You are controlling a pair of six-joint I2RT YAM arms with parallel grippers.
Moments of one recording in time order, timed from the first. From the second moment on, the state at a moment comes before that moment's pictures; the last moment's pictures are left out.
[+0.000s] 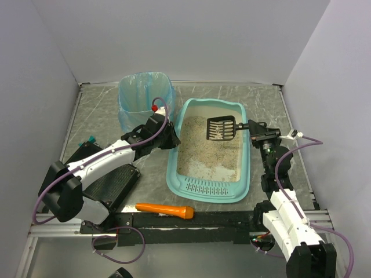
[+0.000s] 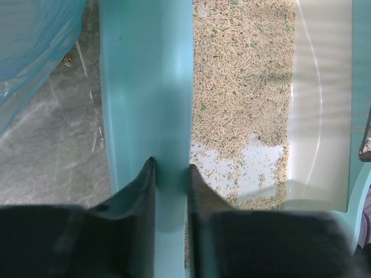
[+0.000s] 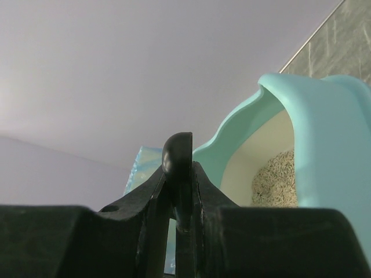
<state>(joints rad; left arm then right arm) -0.72 1.42 1.04 -0.28 -0.07 -0.69 0.06 0.70 0.32 0.49 0.02 1.18</state>
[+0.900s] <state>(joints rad) -0.72 1.18 0.96 -0.31 -0.11 -0.72 0.03 0.78 0.36 0.45 -0.14 1.29</state>
